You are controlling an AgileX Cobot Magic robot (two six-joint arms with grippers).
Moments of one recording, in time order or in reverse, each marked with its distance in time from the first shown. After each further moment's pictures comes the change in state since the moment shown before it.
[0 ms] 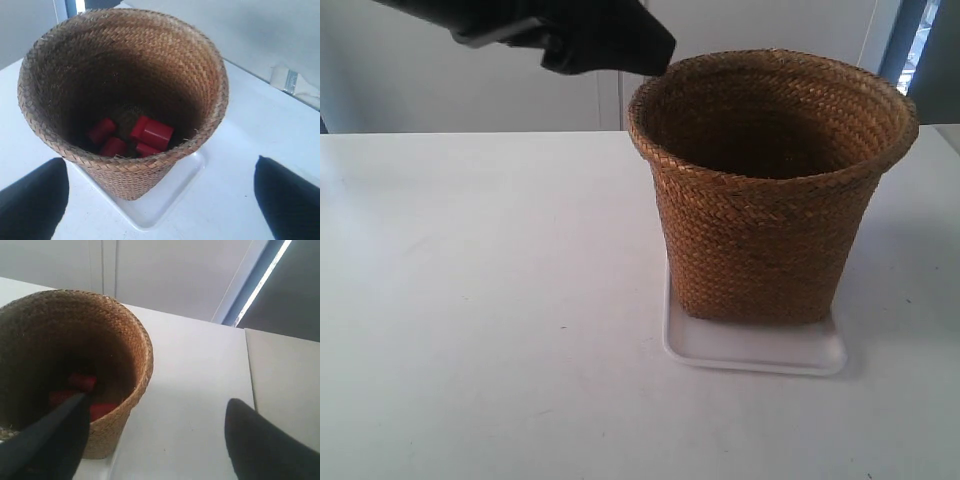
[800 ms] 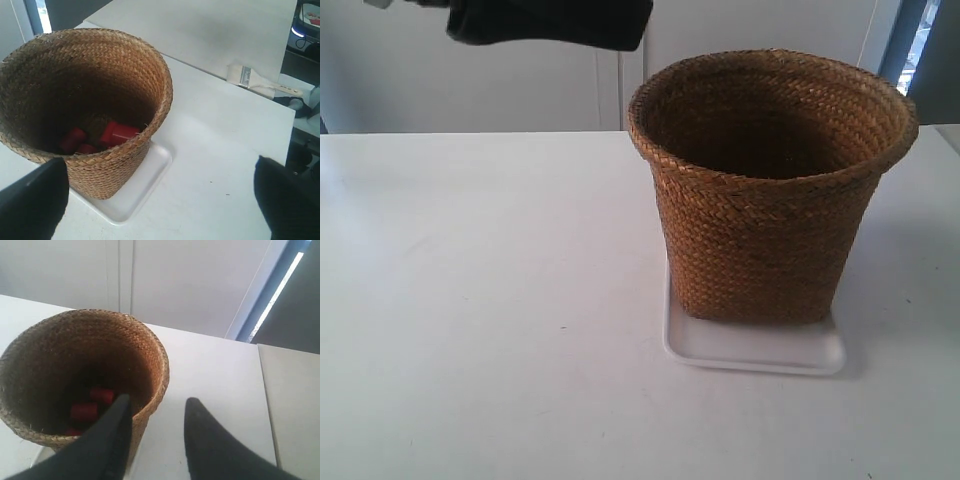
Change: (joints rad) left arm 0.000 -0.129 0.000 -0.074 0.128 0.075; right arm 0.000 -0.066 0.000 0.068 -0.003 -0.002
